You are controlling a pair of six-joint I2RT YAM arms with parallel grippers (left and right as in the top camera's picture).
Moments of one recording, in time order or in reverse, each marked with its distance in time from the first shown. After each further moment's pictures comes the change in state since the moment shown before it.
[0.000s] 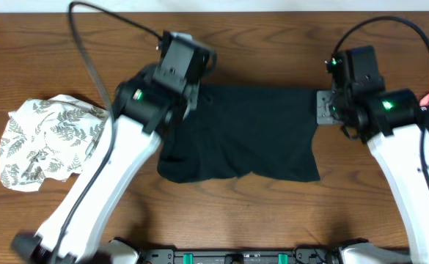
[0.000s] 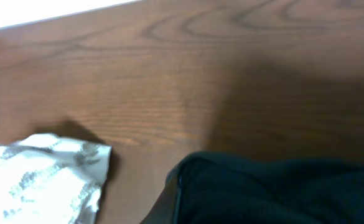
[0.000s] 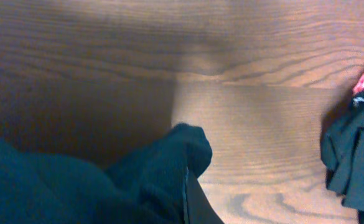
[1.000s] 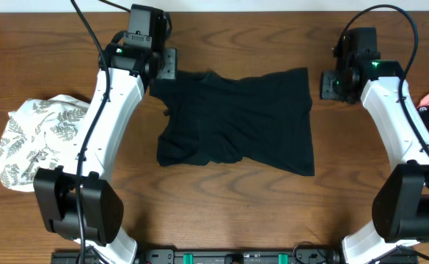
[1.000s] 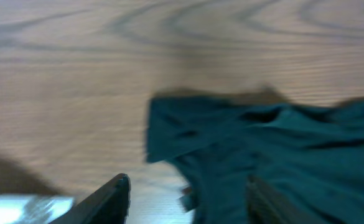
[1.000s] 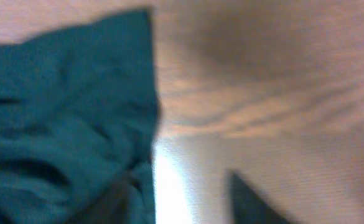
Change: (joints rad) left arm 0.281 0.220 0.000 0.238 0.341 0.175; right arm -0.205 0.340 0.000 0.291 -0.148 -0.087
